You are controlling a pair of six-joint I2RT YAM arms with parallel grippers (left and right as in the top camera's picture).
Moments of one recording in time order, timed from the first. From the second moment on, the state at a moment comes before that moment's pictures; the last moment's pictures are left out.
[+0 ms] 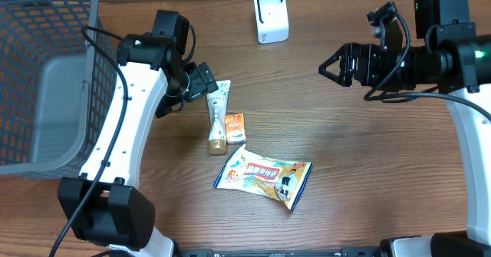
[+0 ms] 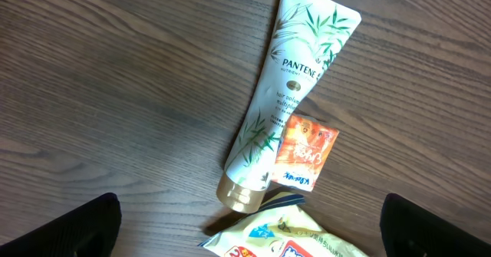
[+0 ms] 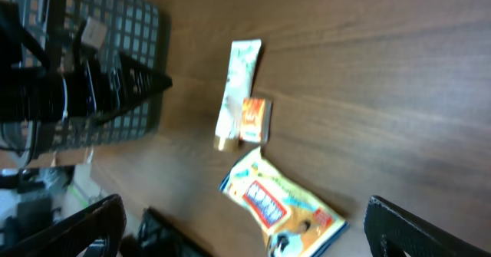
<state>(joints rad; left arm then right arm) -0.16 1.75 1.67 -1.30 0.02 -0.62 0.11 1.57 1.83 -1.33 -0.63 0.17</state>
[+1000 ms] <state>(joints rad) -0.16 1.75 1.67 -1.30 0.02 -0.62 0.55 1.57 1.26 -0.94 -0.49 0.49</state>
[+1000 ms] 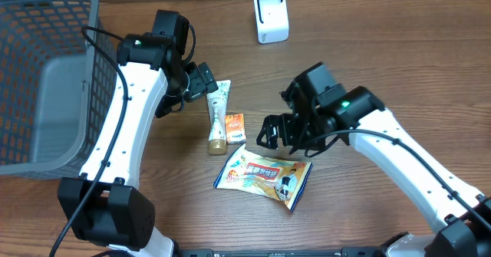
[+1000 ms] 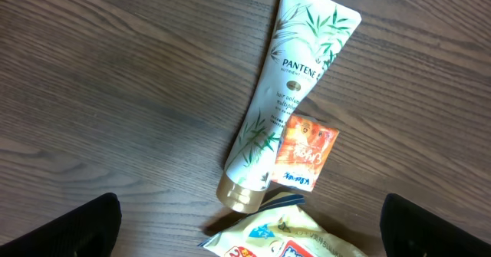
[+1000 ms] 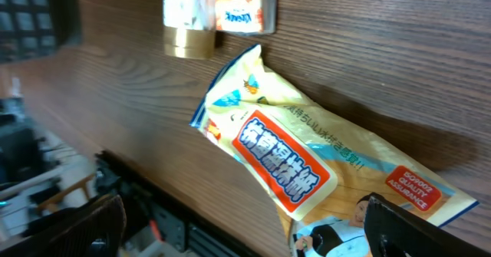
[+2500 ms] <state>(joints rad) -0.16 1.75 1.67 -1.30 0.02 -0.62 0.57 1.57 0.89 -0.69 -0.43 0.62</state>
